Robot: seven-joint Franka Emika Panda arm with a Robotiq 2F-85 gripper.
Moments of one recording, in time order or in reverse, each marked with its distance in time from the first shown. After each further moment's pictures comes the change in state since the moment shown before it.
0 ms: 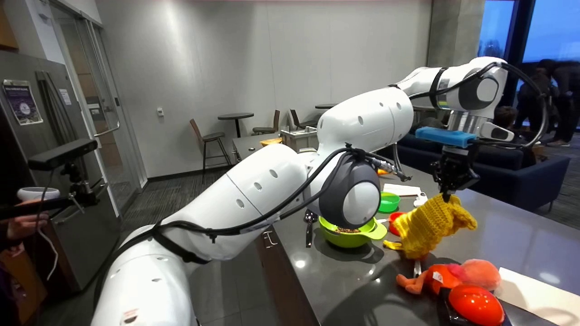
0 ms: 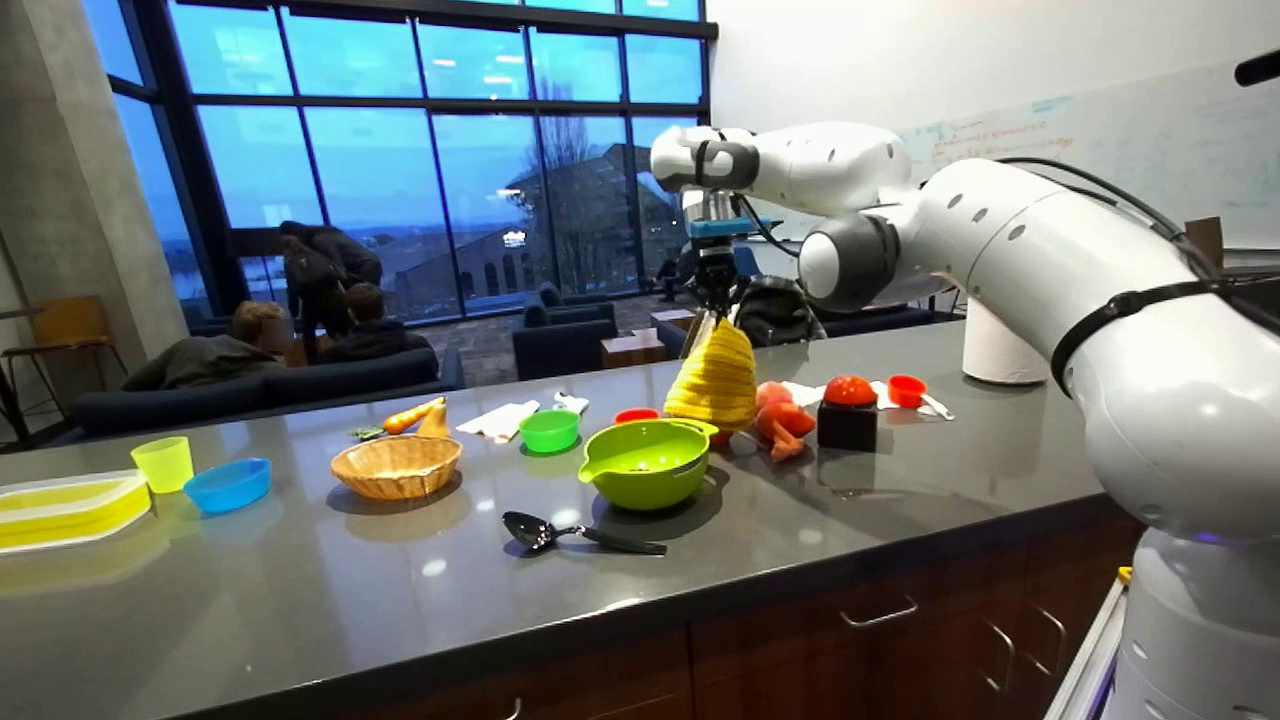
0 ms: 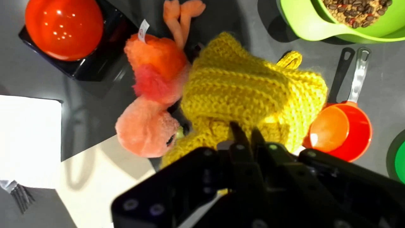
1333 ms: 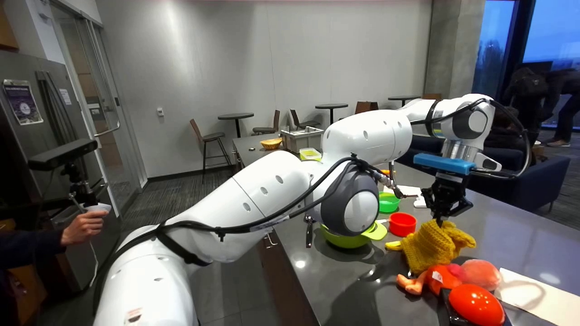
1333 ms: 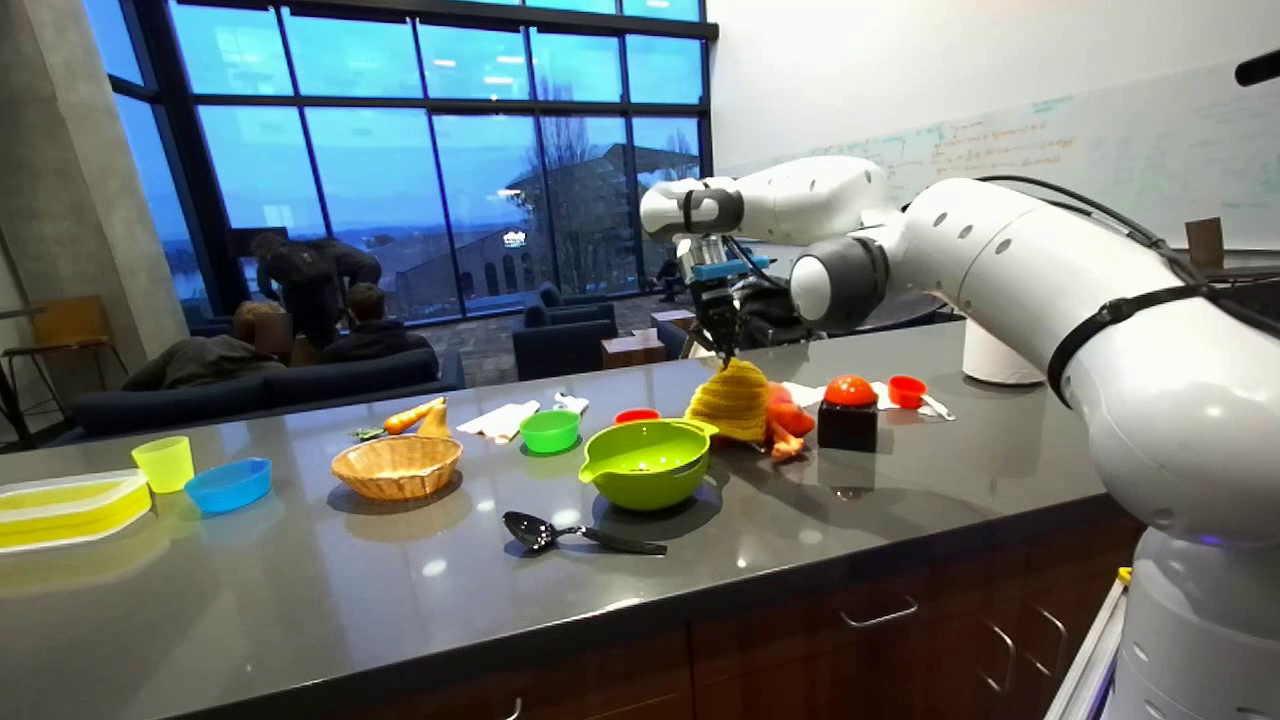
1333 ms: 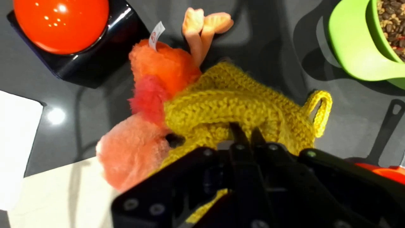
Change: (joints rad) arm 0.031 0.070 -0.010 -0.068 -0.066 -0.015 -0.161
